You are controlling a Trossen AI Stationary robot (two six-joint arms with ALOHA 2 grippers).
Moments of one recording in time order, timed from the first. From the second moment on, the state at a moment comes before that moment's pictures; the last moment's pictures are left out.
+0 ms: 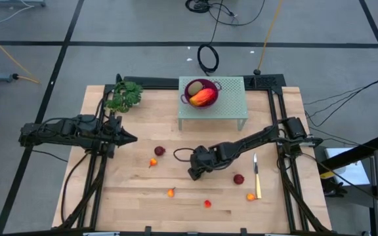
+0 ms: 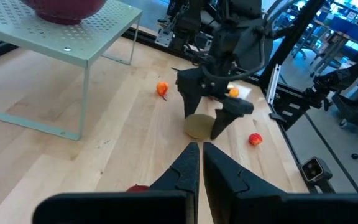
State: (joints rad) left arm -0.02 0.26 0.43 -0.44 0.05 -0.35; right arm 0.21 1.95 1.25 -0.44 -0.06 1.18
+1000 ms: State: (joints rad) left arm -0.02 0.26 0.43 -0.44 0.05 -0.36; right arm 0.21 1.96 1.25 -0.47 -0.10 1.19
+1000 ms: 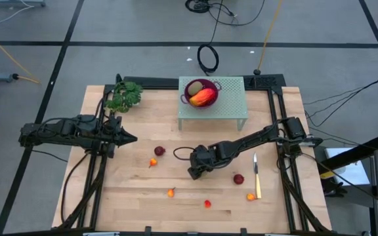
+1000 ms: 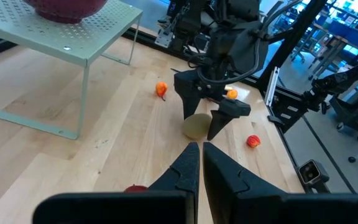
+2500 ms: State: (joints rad) left arm -0.02 0.26 0.43 -0.42 -0.01 -0.30; right arm -0.08 1.33 1.25 -0.36 0.25 0.60
